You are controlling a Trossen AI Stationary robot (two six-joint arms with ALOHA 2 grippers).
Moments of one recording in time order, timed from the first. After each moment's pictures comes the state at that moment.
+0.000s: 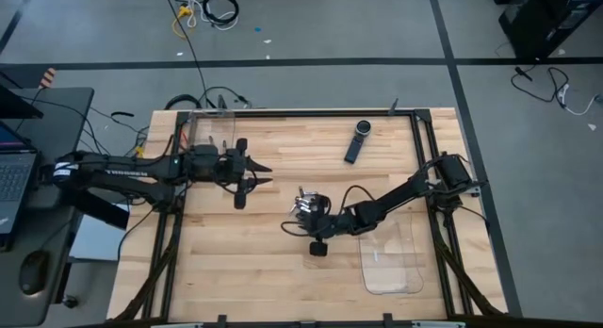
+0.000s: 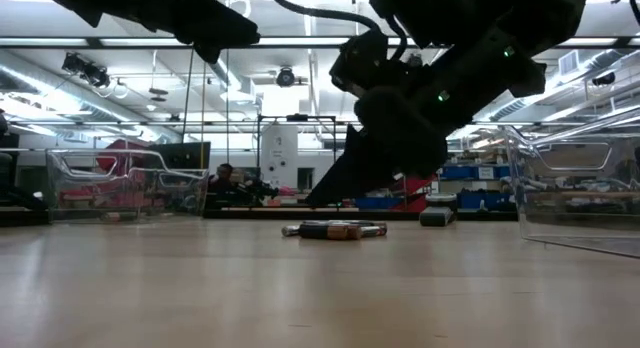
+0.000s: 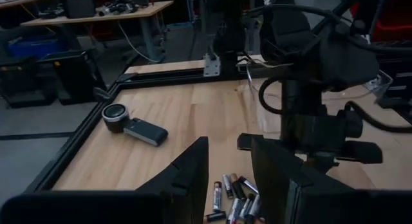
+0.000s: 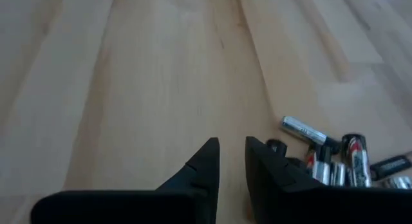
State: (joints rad) left arm 0.06 0.94 0.62 0.11 0.00 0.10; right arm 0.28 1.95 0.96 0.27 0.35 0.18
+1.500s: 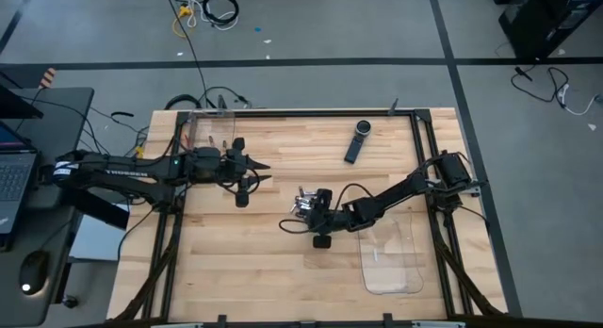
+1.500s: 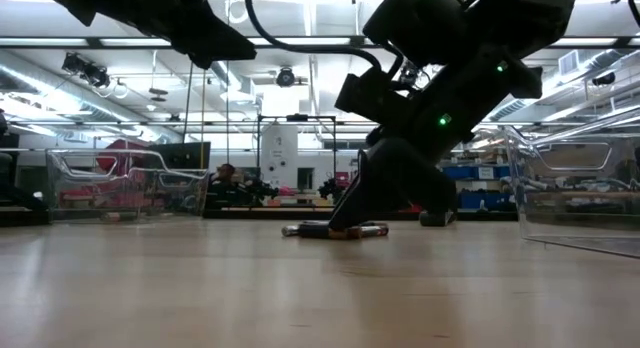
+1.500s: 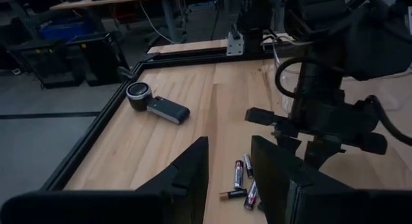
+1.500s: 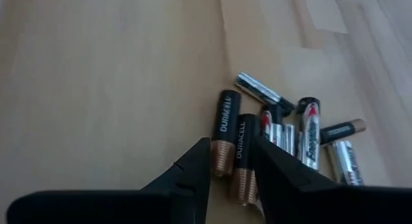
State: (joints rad) left arm 0.04 0.94 0.62 0.04 -0.12 0.10; right arm 0.25 1.94 0.97 0.13 0.42 0.09
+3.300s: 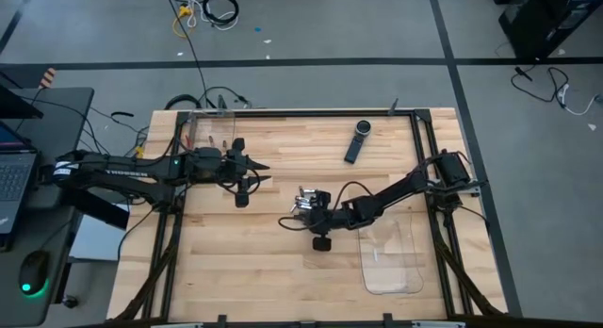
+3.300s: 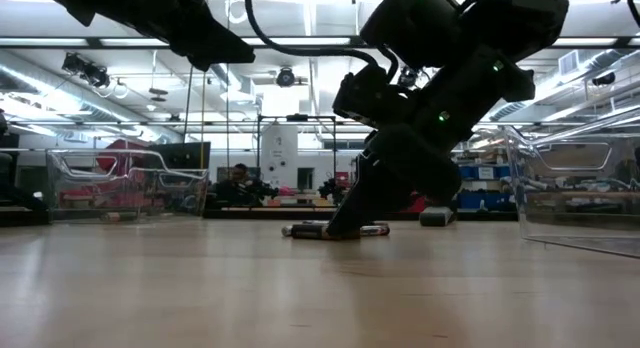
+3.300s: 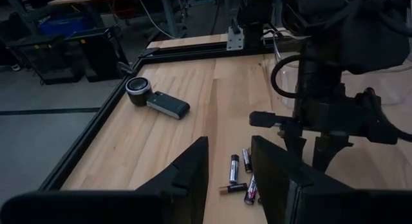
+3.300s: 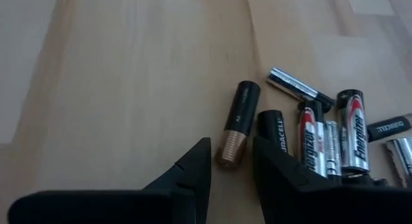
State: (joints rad) left arm 0.04 0.94 0.62 0.02 -0.12 0.10; right arm 0.23 1.95 0.97 0.14 0.29 0.16
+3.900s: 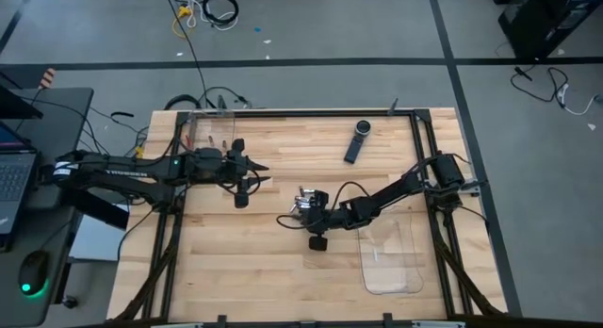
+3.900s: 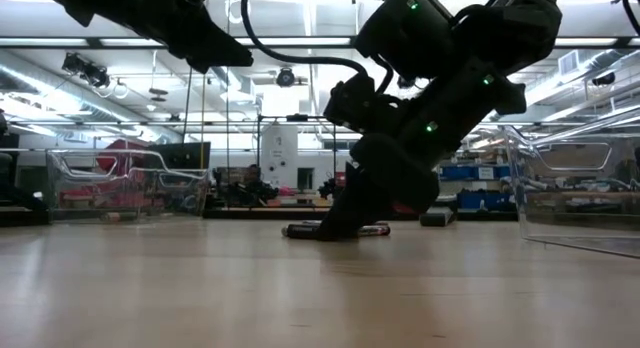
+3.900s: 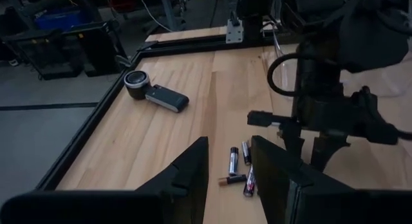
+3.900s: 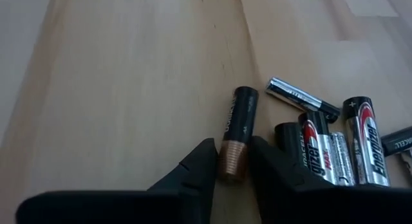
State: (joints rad) left arm 0.04 0.94 0.62 -0.01 -0.12 0.10; right arm 0.22 2.01 0.97 0.21 0.28 0.19
